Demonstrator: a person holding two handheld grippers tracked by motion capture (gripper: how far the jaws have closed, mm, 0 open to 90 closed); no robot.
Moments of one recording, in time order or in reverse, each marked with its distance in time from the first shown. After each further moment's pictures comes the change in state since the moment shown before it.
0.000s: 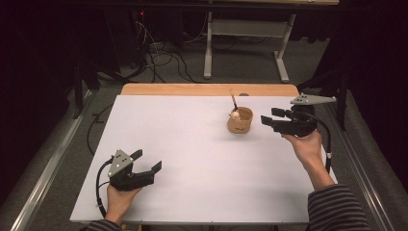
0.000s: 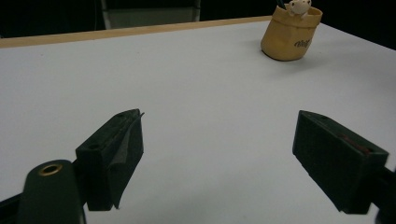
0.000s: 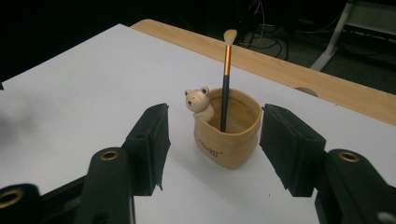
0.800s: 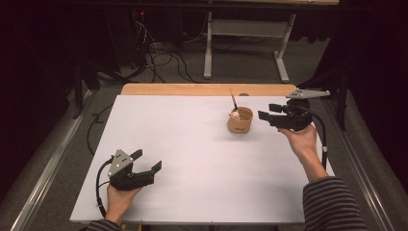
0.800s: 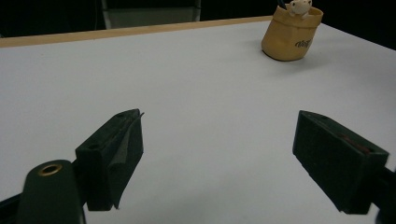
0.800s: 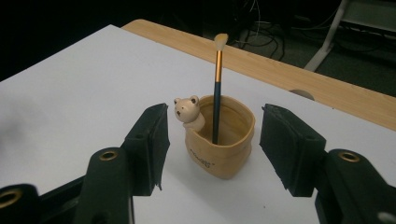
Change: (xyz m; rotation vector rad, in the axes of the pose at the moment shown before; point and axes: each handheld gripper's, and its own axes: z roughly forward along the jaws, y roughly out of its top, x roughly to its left) left arm 0.001 0.000 0.000 0.002 0.001 -0.003; right arm -0.007 0.009 0.014 0.012 -0.018 0.022
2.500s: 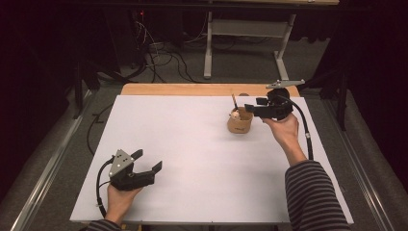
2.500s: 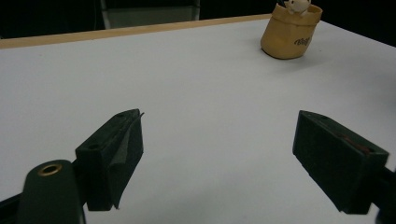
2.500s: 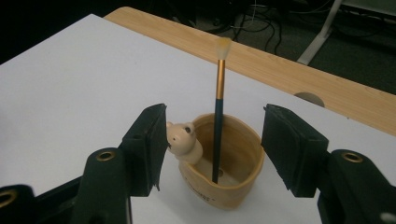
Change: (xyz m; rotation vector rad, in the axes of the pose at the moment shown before) left arm -0.001 0.000 0.001 0.004 -0.001 0.010; right arm 0.001 0.022 0.052 0.075 -0.041 -0.001
